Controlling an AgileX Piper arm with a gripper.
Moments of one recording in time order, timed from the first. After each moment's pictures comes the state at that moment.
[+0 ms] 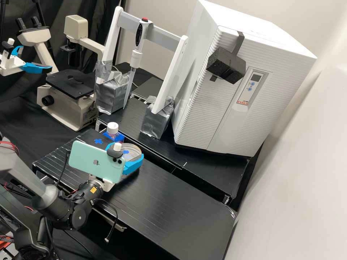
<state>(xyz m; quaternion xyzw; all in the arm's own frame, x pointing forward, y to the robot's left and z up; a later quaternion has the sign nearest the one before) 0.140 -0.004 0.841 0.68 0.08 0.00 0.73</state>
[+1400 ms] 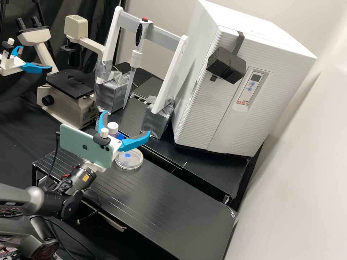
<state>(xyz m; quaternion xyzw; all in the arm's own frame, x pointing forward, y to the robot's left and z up) 0.149 0.051 0.844 0.70 0.04 0.17 0.70</state>
